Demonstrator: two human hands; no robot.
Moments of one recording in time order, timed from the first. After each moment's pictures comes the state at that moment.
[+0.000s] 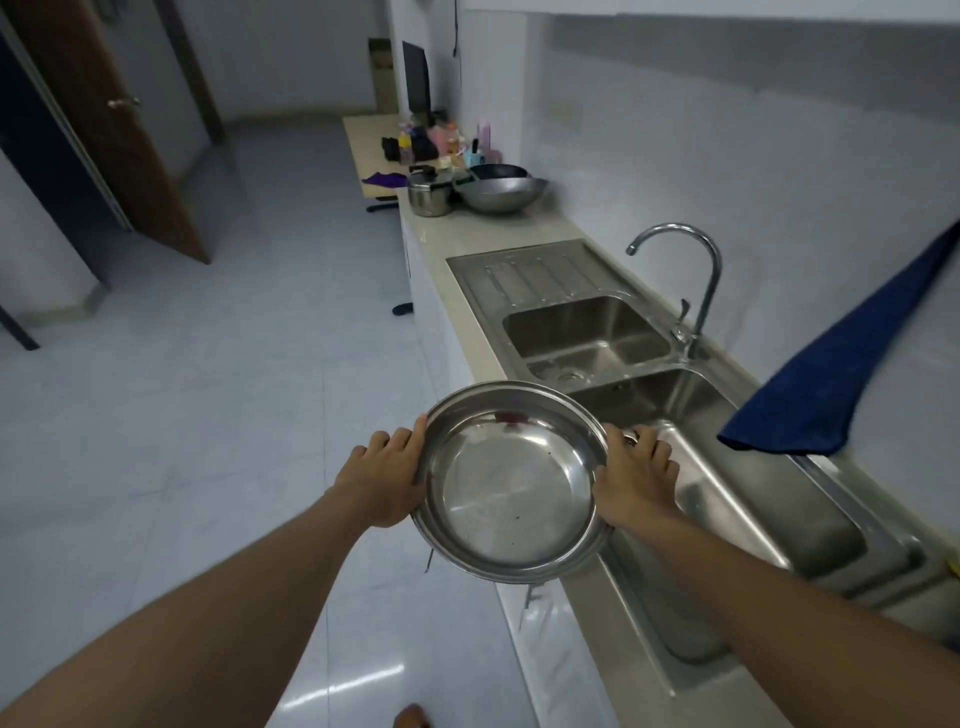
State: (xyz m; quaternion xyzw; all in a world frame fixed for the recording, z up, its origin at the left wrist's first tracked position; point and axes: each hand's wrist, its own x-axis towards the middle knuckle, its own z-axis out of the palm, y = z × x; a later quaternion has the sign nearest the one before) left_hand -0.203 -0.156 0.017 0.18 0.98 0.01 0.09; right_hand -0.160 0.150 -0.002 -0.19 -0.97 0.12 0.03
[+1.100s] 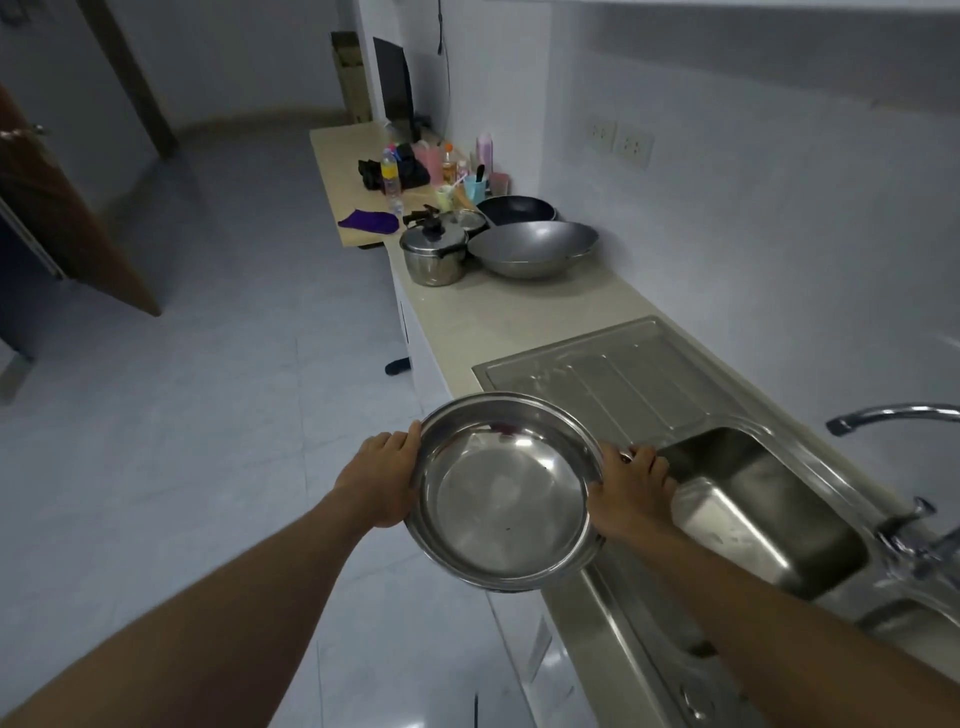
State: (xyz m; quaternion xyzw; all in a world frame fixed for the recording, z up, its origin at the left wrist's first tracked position) left_hand -0.768 -0.211 0.013 0.20 0.97 0.05 0.09; right_hand -0.693 0.086 -0.017 -0.24 -0.96 0.15 0.00
